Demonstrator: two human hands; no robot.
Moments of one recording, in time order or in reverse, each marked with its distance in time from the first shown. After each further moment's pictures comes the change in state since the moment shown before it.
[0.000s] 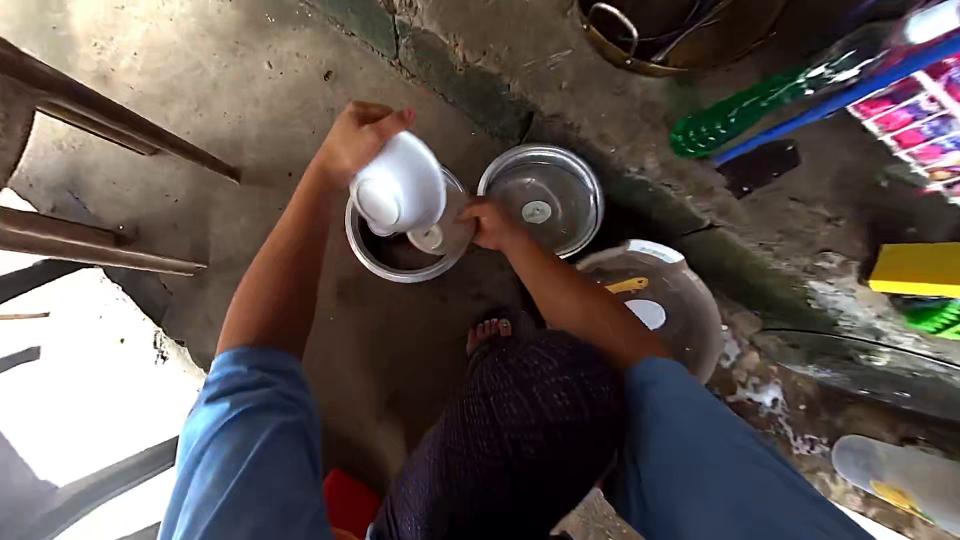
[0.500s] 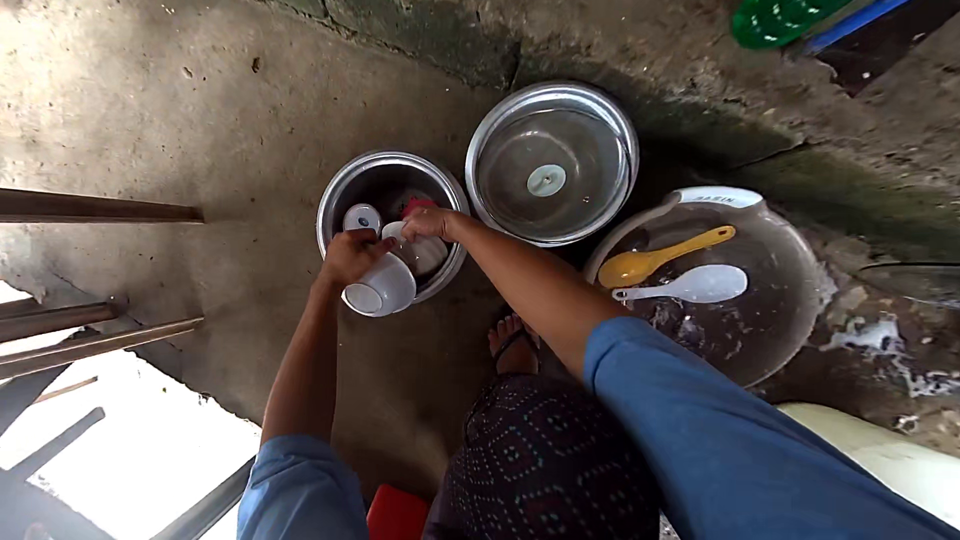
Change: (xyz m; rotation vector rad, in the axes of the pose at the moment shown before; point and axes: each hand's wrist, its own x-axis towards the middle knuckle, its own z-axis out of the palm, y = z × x) left_hand -0.016 -0.169 0.061 0.435 -0.307 -0.179; right_hand 0.119 0.059 -0.003 -0.578 -0.270 0.308
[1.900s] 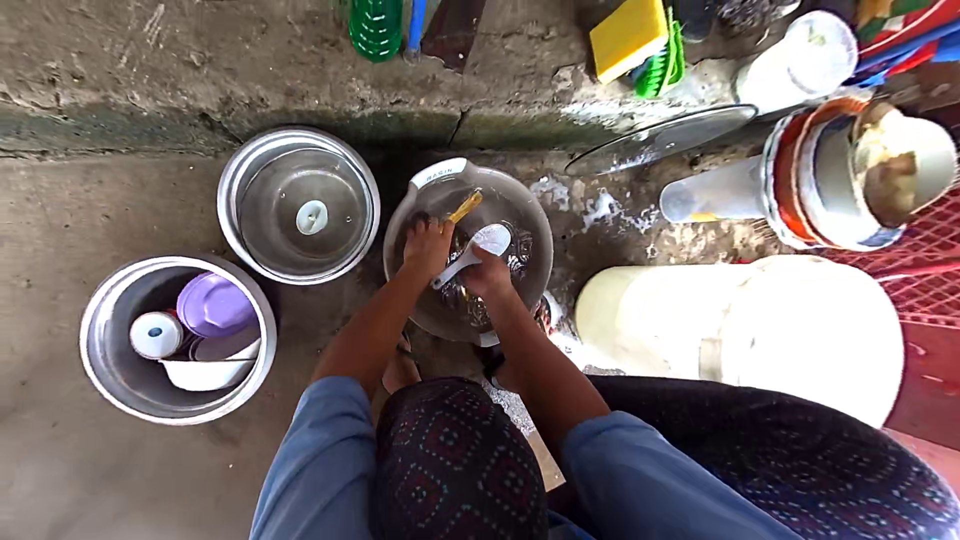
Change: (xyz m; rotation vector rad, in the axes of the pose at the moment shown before) left_hand 0.097 0.333 0.315 0.606 -0.558 0.466; right_hand -0.292 0.272 -0.018 1.824 1.414 0.001
